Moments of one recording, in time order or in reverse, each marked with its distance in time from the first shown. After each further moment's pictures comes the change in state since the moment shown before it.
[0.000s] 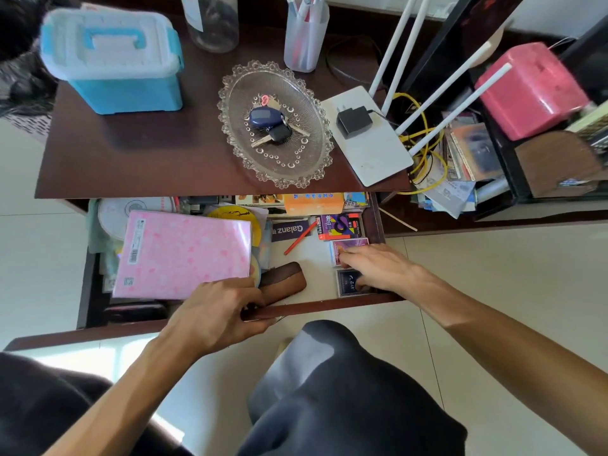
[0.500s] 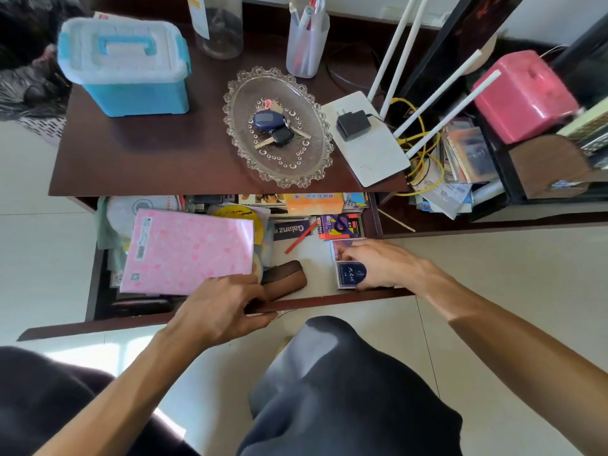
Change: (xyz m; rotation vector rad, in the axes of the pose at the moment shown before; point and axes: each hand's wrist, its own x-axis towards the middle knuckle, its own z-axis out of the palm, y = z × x) left_hand -0.001 -0.004 0.004 0.040 0.003 0.058; right_hand -0.007 0.005 -0.013 0.143 -0.016 0.053
